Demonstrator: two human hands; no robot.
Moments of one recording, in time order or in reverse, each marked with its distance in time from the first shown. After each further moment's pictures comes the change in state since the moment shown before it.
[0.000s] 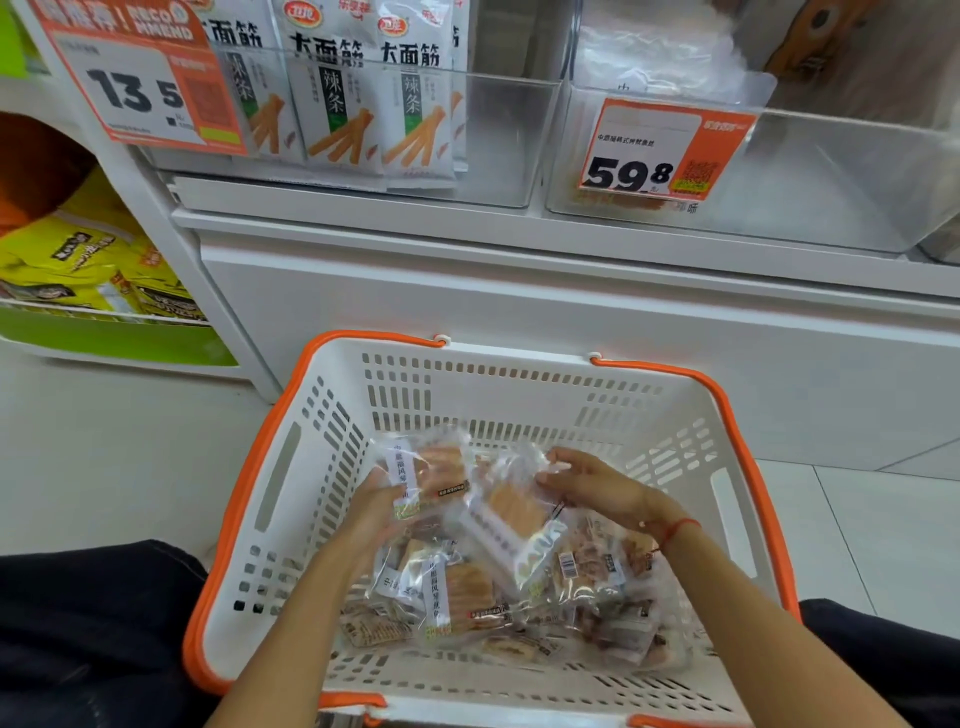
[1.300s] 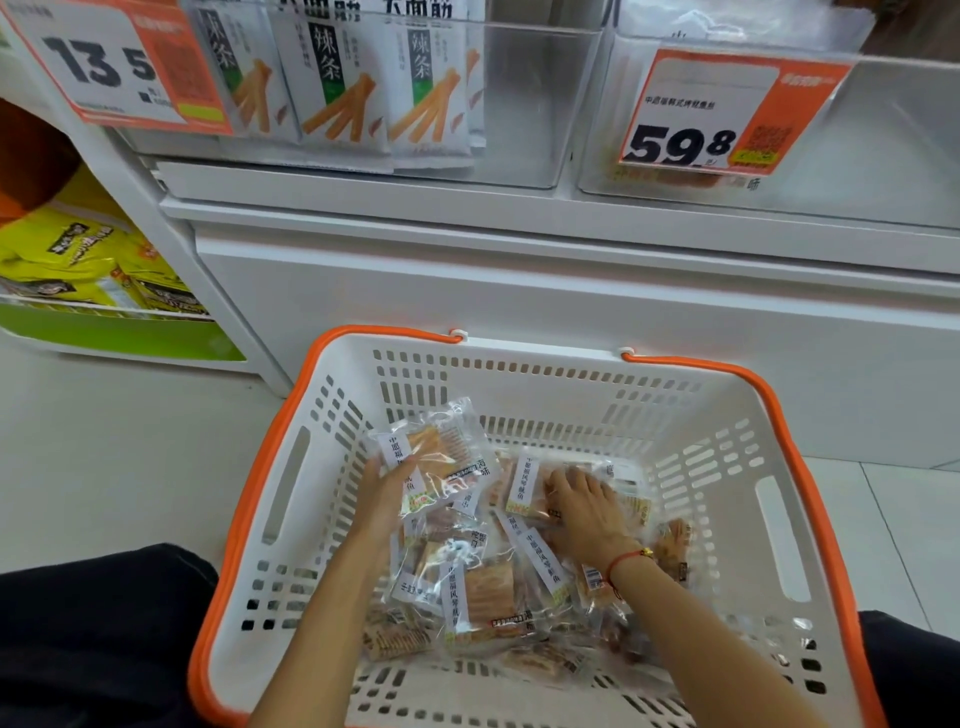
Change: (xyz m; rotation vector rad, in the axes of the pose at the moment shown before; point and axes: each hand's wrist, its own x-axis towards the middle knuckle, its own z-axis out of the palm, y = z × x) left_hand 0.015 0.010 0.003 0.005 0.193 0.091; right_hand 0.057 0.079 0.030 -1.216 0.273 0.149
